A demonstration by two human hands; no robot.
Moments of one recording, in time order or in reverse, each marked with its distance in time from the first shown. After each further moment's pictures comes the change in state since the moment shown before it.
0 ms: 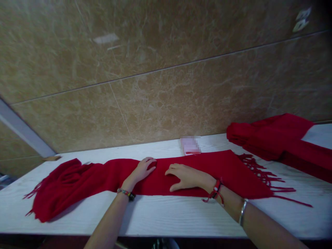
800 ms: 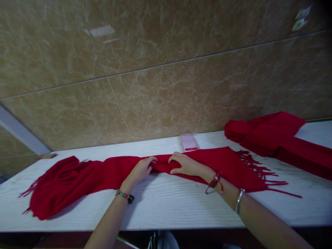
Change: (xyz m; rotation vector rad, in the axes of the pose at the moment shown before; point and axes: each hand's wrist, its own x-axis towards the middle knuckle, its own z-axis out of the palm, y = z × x) left_hand -0.015 0.035 -0.014 -0.174 0.003 -0.024; right_hand 0.006 0.012 -0.006 0.179 0.190 0.108
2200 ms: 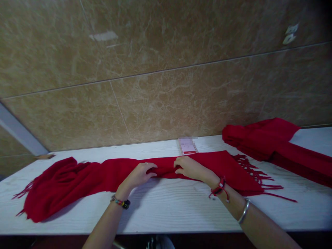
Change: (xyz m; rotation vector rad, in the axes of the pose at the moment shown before) left_hand -0.008 0.024 -0.015 0.090 -0.027 0.094; right_hand -0.006 -0.008 -0.013 -0.225 -0.051 0.121
